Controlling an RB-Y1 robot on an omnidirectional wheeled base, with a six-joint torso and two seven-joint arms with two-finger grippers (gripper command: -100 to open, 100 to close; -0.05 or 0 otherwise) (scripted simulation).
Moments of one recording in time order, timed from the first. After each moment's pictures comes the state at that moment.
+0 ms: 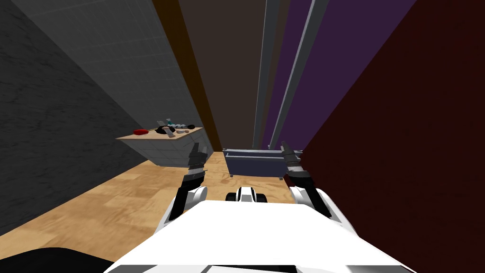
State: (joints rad) left arm 0.52 0.04 0.07 -2.23 0.10 -0.44 -0.03; right arm 0.45 -0.18 -0.04 -2.19 0.15 -0.34 0.12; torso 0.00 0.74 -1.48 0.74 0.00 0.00
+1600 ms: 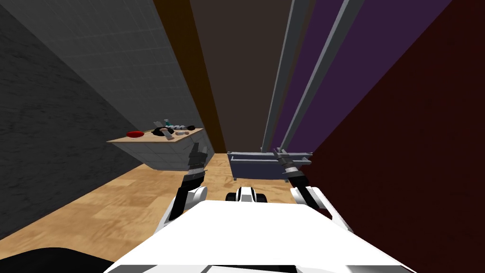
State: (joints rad) left arm 0.52 0.04 0.07 -2.23 0.10 -0.44 -0.03; right arm 0.41 -0.22 -0.07 -2.04 0.51 -0.30 0.52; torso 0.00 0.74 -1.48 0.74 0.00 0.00
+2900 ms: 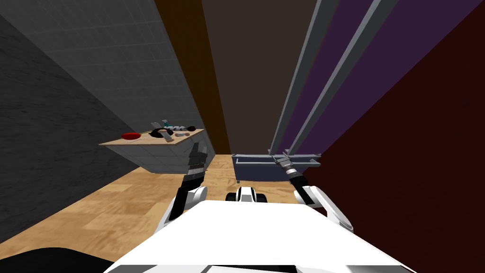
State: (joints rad) left arm 0.52 0.04 0.07 -2.23 0.10 -0.44 -0.03; right arm 0.38 -0.29 -0.10 -1.89 0.78 -0.26 0.82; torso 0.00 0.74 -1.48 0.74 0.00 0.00
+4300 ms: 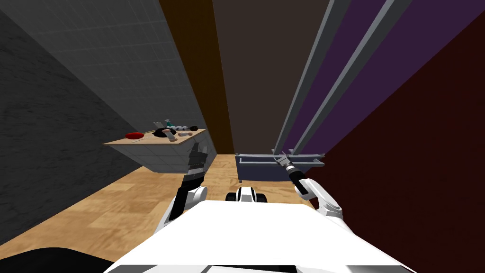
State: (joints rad) left arm 0.52 0.05 0.07 -2.23 0.10 -0.44 -0.03; right arm 0.24 -0.38 -0.10 -1.68 0.91 -0.22 1.10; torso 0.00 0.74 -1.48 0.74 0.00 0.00
